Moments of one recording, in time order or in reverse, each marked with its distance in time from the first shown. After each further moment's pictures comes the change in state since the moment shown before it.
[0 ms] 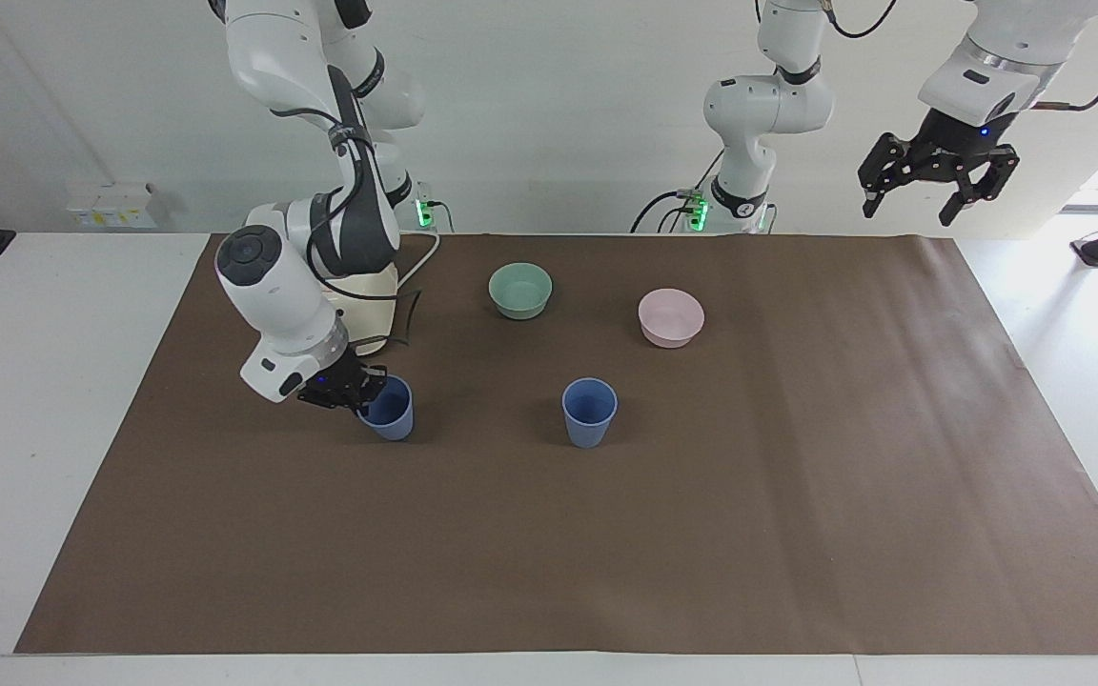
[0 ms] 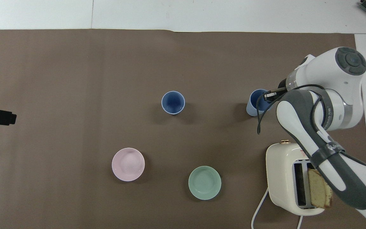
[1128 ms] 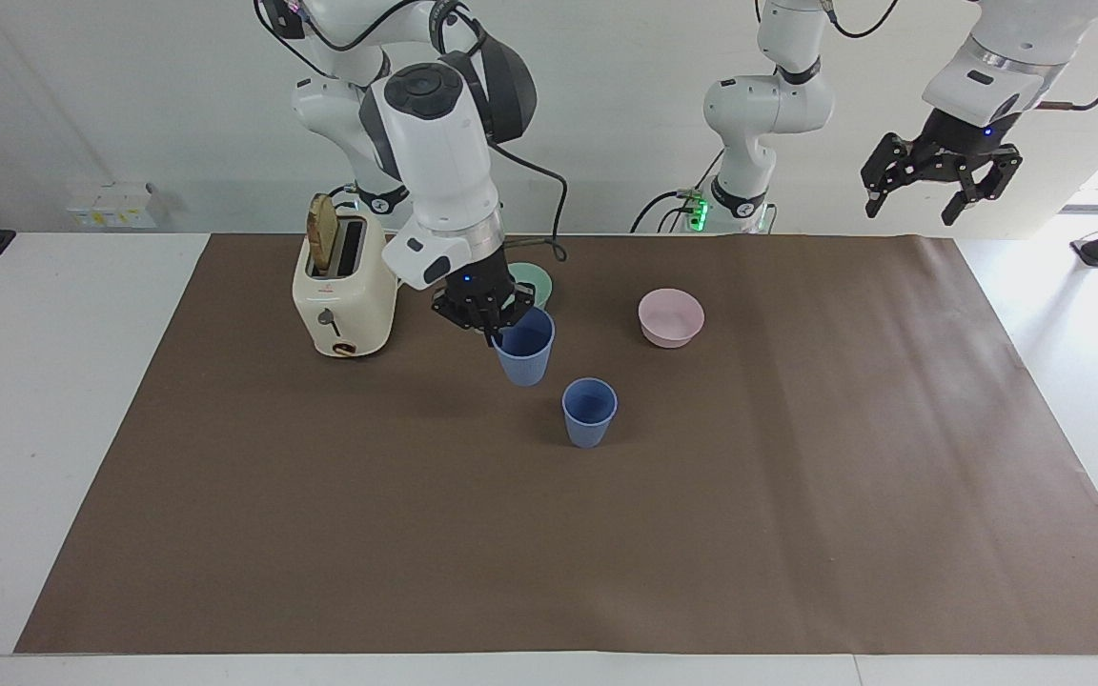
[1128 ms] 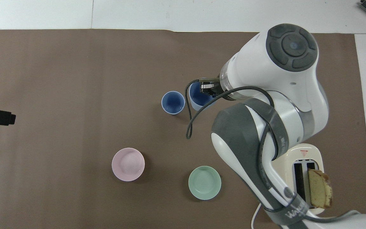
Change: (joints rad) left arm 0.000 0.000 -0.001 -0.001 0.000 -0.001 0.000; right arm 0.332 -0.005 0.022 0.349 -0.023 -0.220 0.534
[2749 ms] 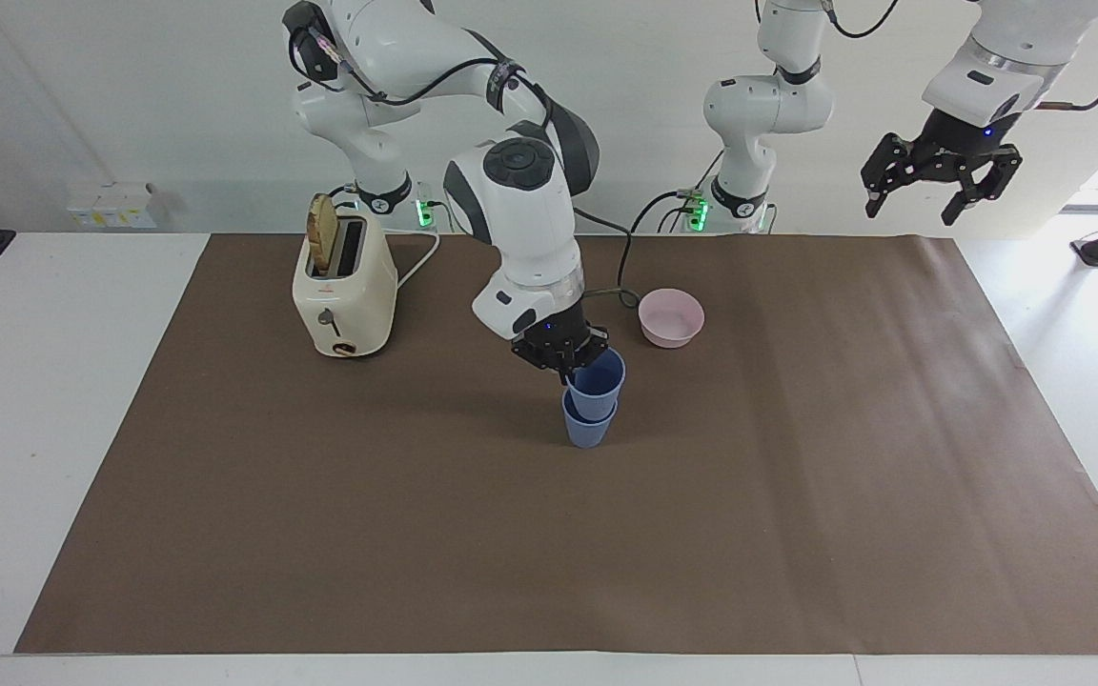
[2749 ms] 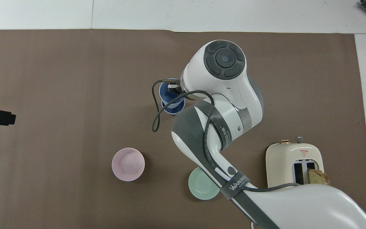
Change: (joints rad) left arm 0.000 0.000 0.000 0.000 0.000 0.000 0.000; right arm 0.099 0.186 -0.003 0.074 -0.007 0.143 0.134
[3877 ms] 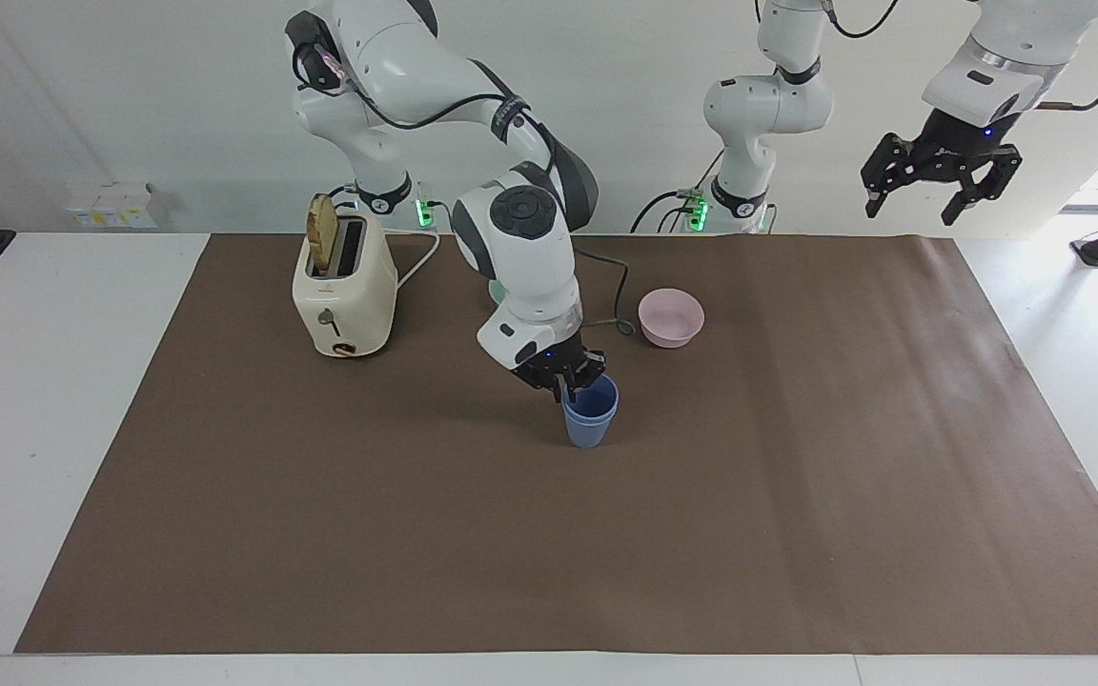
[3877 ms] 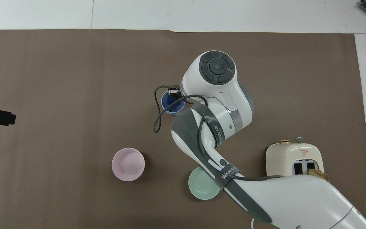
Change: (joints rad) left arm 0.000 0.000 0.000 0.000 0.000 0.000 0.000; right arm -0.002 0.035 -0.003 -0.070 0.000 0.078 0.000
